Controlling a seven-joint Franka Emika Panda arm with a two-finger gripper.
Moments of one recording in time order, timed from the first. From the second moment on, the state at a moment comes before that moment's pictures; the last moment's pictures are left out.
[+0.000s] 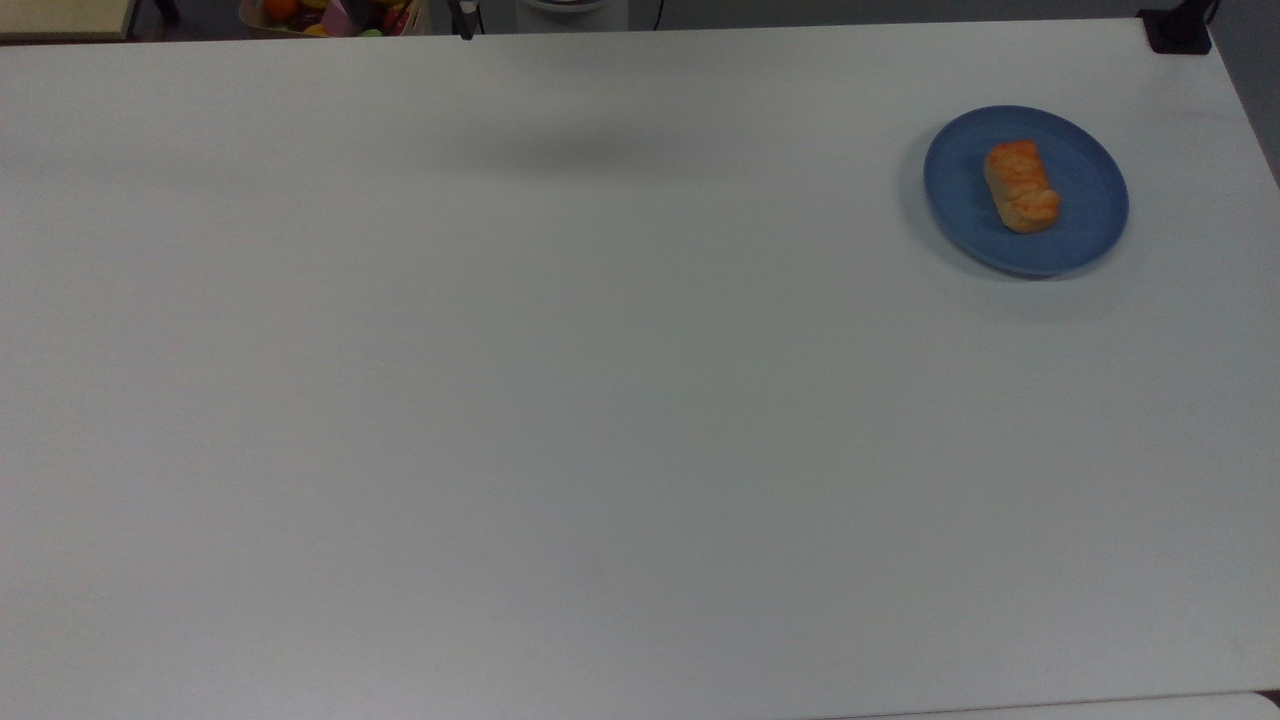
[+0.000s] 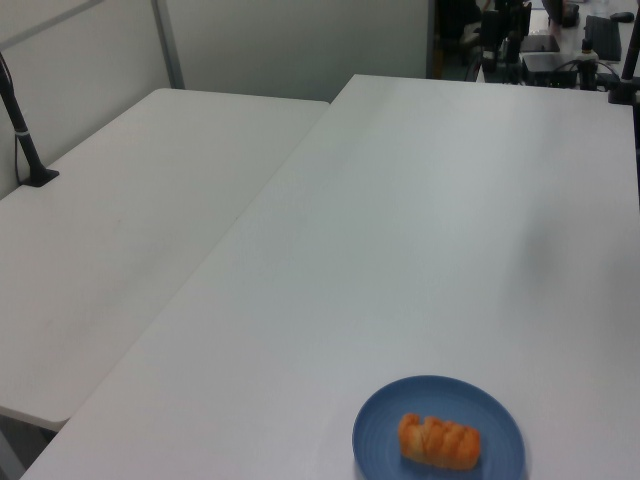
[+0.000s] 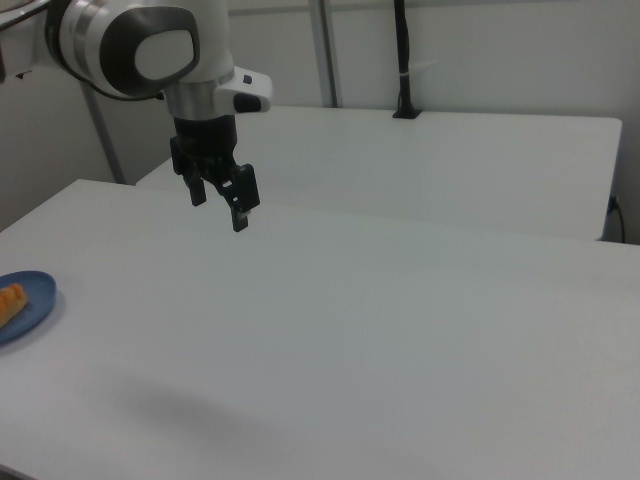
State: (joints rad) arm 0.05 0.00 -0.18 -1.64 0.13 1.63 0.06
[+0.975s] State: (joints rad) arm 0.05 0.00 0.05 -1.59 0.13 1.63 0.23
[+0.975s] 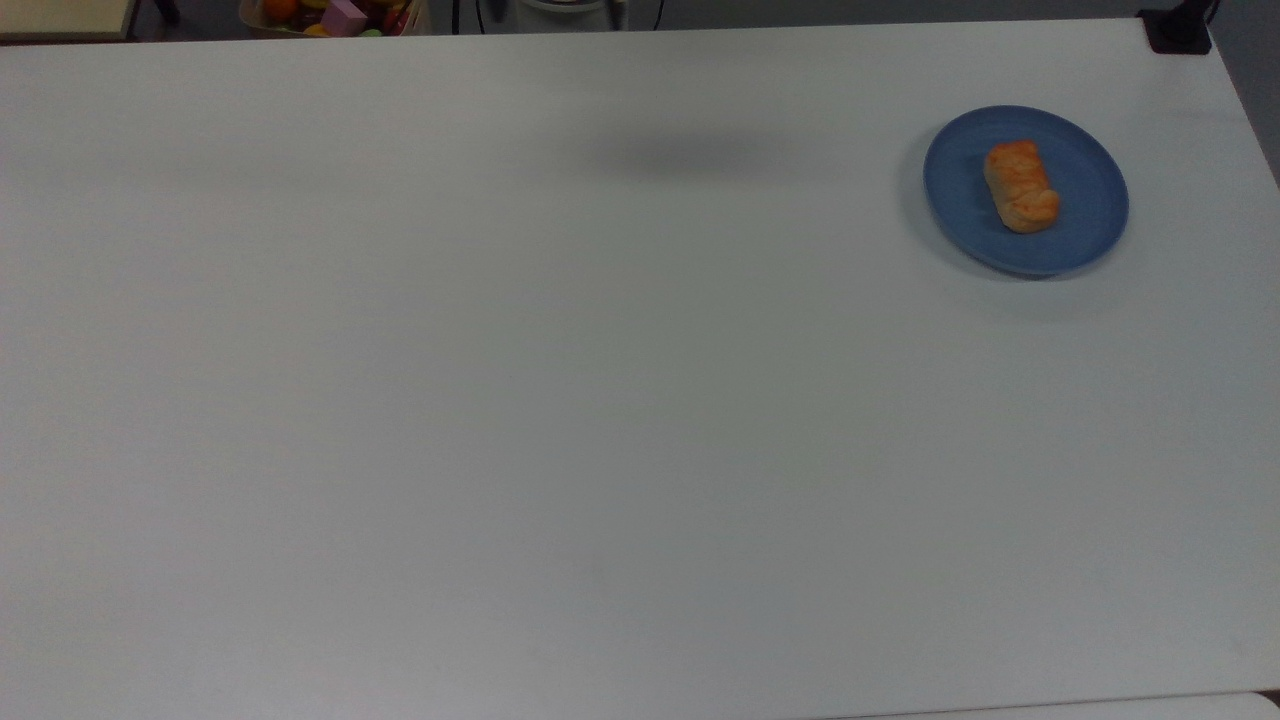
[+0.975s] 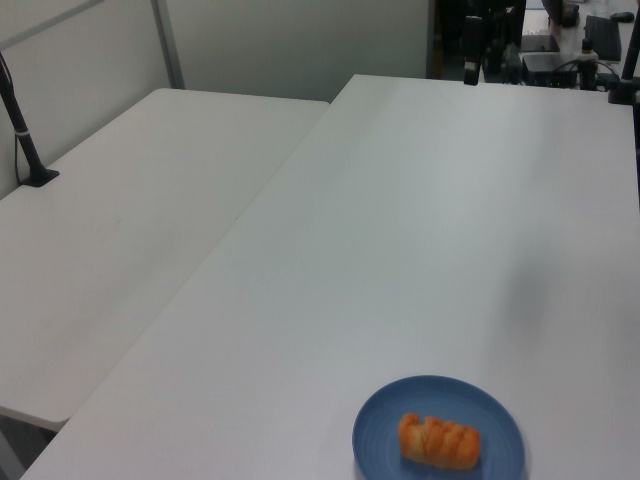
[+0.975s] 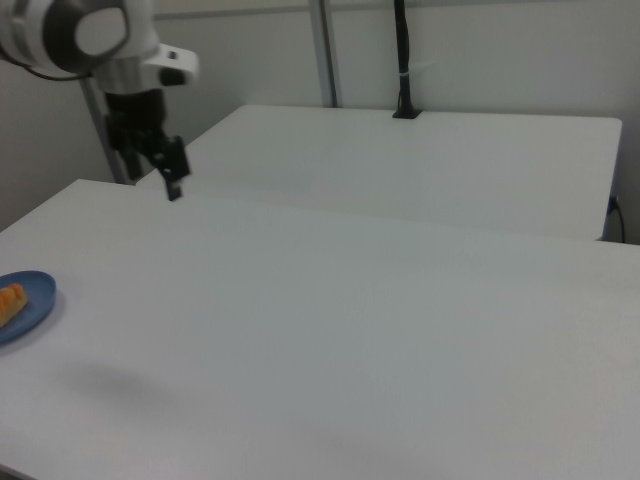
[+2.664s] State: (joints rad) arm 0.33 0.56 0.58 -1.61 -0.23 2.14 0.93
